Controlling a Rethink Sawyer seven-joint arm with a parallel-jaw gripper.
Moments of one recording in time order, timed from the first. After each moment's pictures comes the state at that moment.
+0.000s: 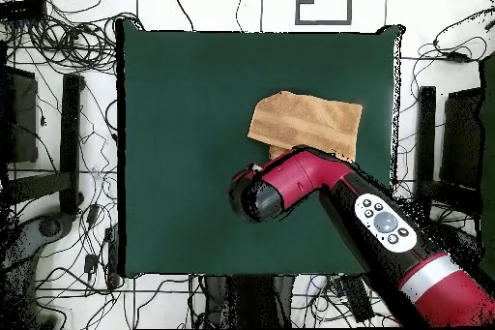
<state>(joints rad) -0.71 -0.56 0.78 1.87 -0.96 0.68 1.41</state>
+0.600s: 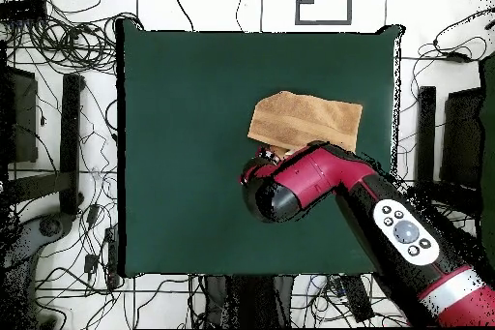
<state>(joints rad) -0.77 -0.62 0.83 1.87 -1.07 0.54 1.41</state>
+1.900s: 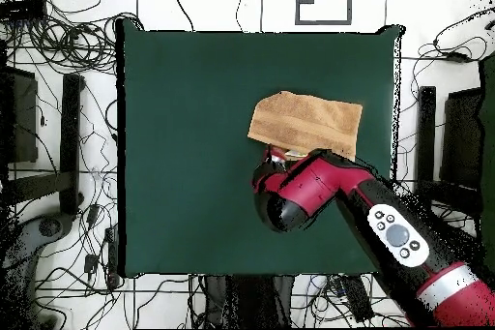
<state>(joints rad) -0.76 -0.55 0.78 1.87 -1.32 0.42 1.41</state>
